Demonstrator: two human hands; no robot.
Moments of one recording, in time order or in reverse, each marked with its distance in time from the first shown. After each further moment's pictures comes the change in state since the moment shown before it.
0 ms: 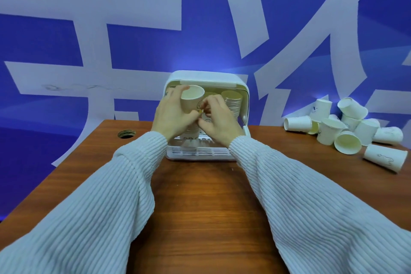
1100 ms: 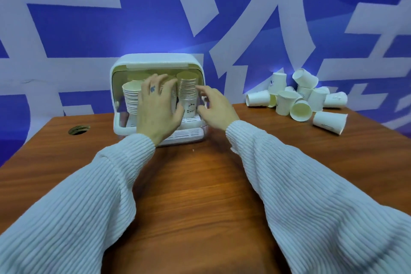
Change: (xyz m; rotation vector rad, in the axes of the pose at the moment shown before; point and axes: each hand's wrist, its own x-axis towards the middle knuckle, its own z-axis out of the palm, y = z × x) left_hand -0.032 0.045 0.066 0.283 0.125 0.337; right_hand -0.055 0.053 -0.071 -0.059 -0.036 0.351
